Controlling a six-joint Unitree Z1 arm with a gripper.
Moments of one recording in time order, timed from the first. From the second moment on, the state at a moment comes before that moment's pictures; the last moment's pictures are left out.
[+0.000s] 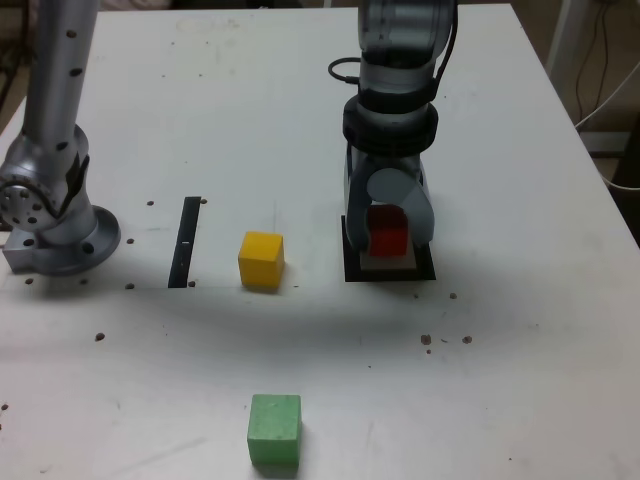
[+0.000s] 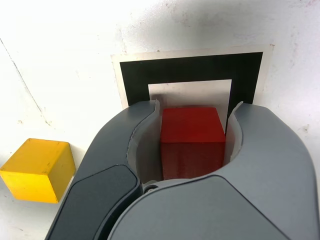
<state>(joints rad) -0.04 2.01 -1.38 0.99 -0.01 -0.02</state>
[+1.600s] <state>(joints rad) -0.12 1.64 -1.15 1.20 0.05 0.05</state>
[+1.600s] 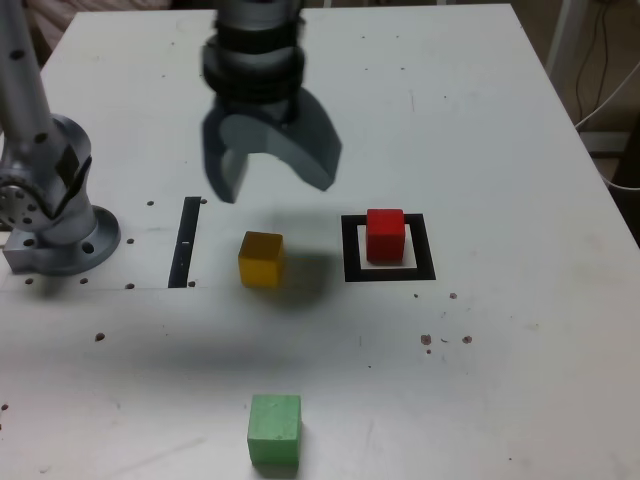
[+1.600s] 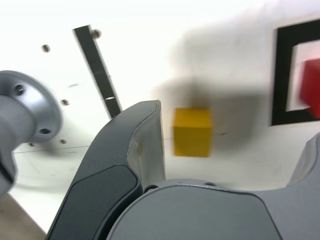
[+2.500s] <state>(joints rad) -0.25 1.65 -0.95 1.02 0.02 -0.05</state>
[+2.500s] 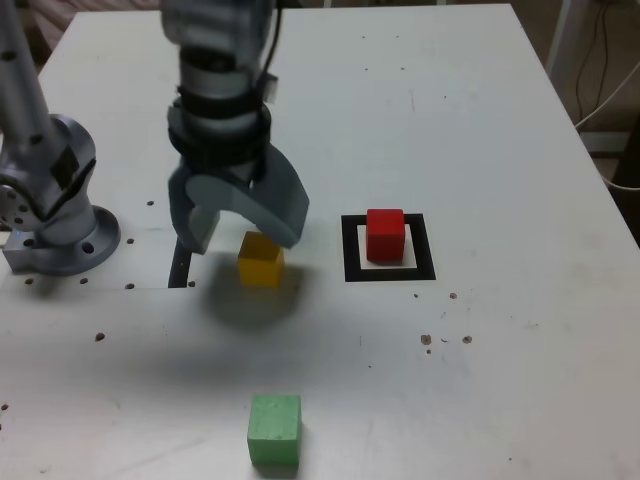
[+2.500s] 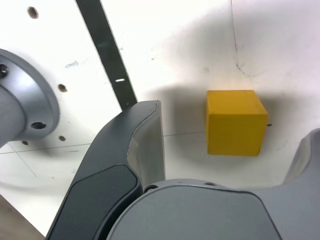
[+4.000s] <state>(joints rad) -0.25 1.79 -1.00 1.01 0.01 -0.06</state>
